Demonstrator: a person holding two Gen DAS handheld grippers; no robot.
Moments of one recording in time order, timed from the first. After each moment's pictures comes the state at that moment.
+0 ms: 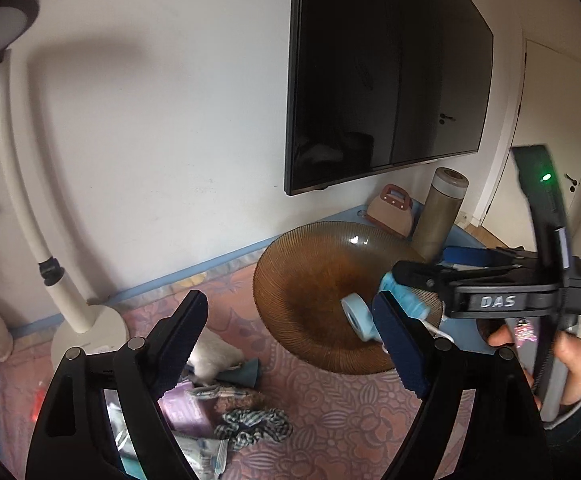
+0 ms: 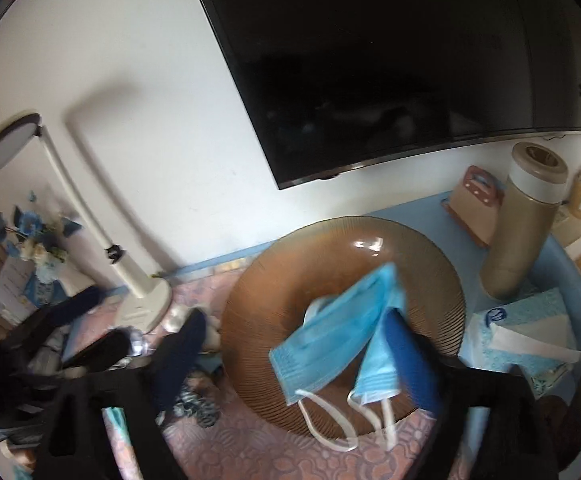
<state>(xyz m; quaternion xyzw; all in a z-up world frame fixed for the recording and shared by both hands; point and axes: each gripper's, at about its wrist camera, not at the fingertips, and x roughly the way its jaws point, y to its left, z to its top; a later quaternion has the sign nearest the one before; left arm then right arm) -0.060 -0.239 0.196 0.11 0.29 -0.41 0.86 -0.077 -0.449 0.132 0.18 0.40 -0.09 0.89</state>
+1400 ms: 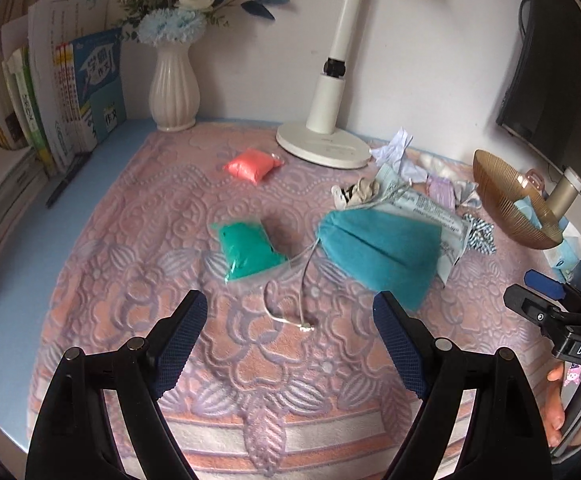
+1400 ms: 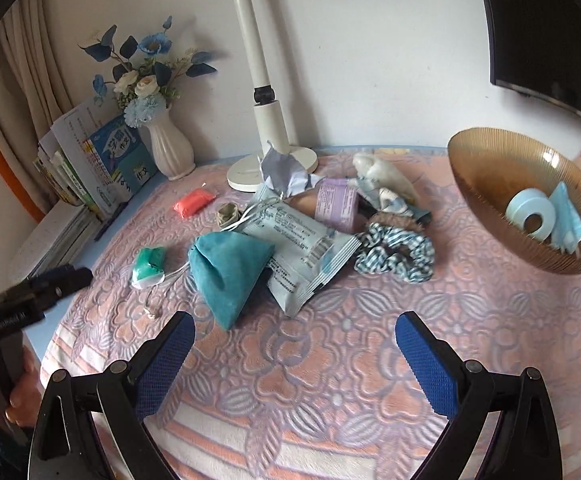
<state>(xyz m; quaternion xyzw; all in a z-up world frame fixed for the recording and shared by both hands) -0.081 0.057 0.055 0.00 0.40 -0.19 0.90 -0.139 -0.189 0.040 0.10 0.42 0.06 0.90</state>
